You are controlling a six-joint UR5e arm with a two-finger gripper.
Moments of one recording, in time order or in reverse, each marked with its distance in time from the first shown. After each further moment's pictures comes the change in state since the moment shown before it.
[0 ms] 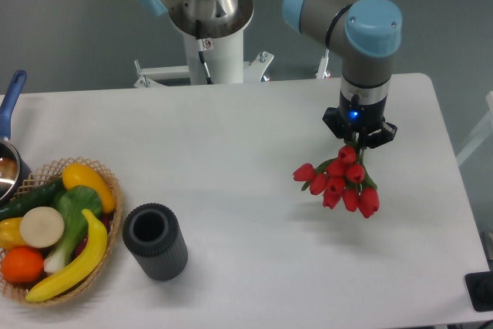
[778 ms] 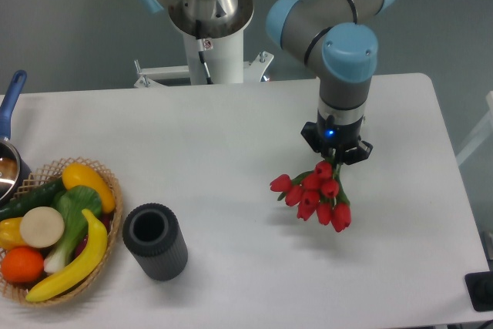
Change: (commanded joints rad) arm -0.104 -0.052 -0.003 0.006 -0.008 -0.081
